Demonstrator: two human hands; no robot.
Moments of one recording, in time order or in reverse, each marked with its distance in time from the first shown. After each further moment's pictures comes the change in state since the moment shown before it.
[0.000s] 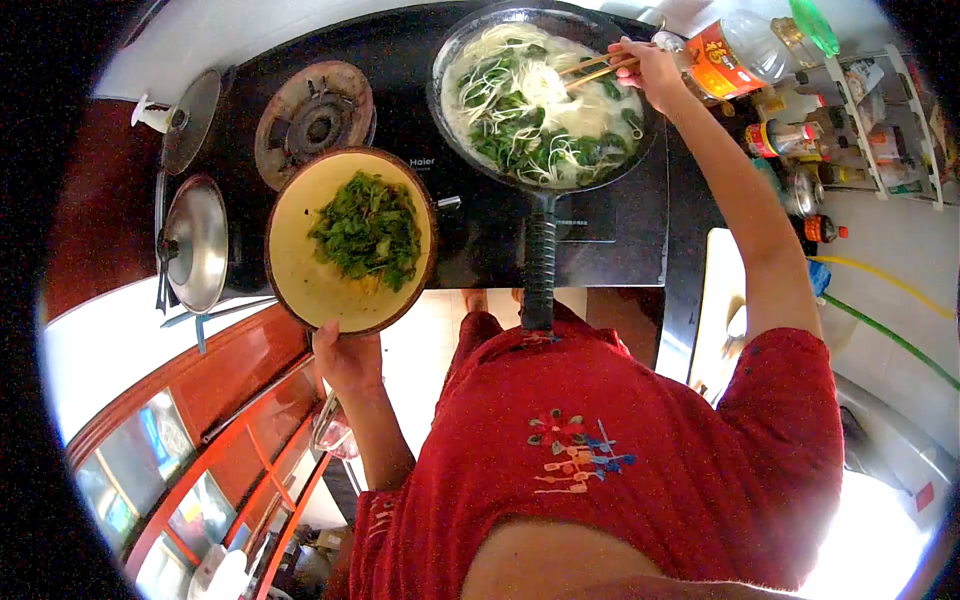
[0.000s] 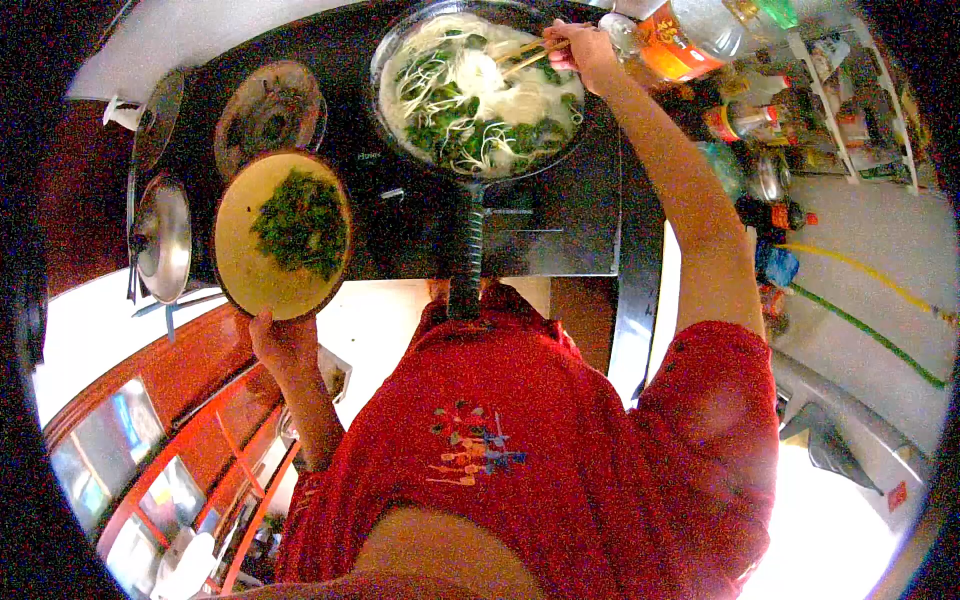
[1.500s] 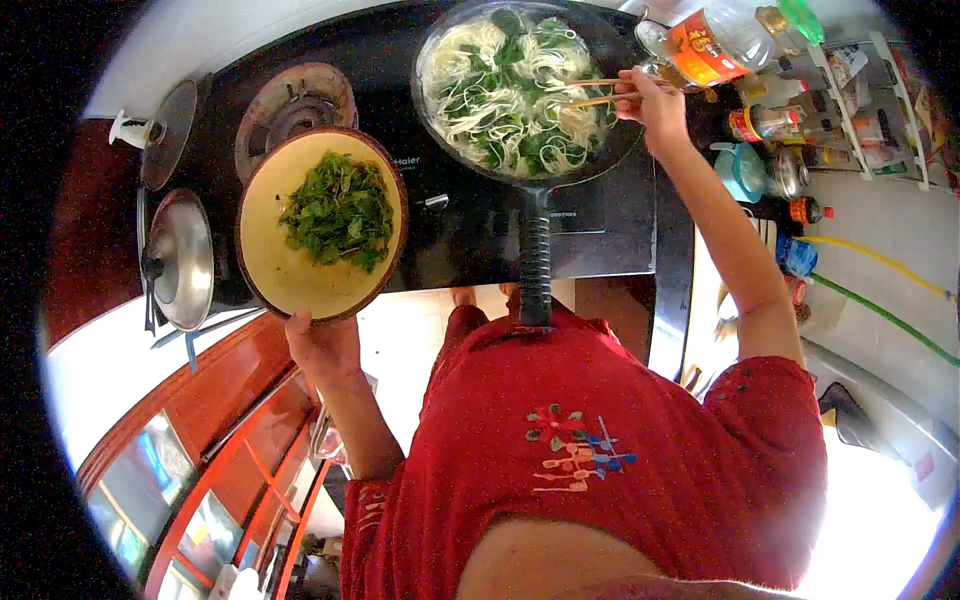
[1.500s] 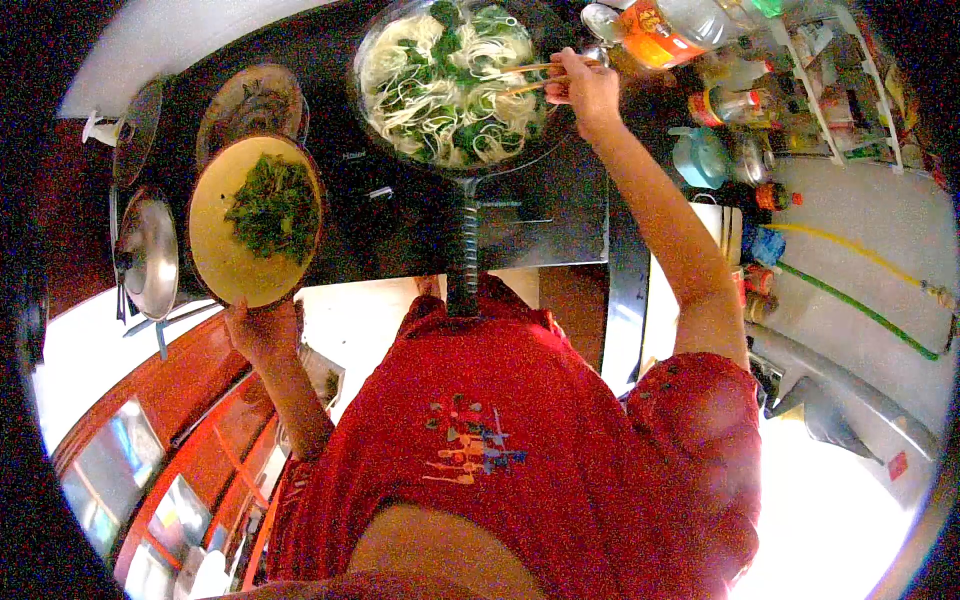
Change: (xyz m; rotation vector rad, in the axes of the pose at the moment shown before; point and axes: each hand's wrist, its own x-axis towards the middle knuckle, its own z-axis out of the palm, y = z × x) left_hand 0.035 0.005 -0.016 0.033 0.003 0.049; right_hand -0.089 0.025 0.012 0.102 0.297 -0.050
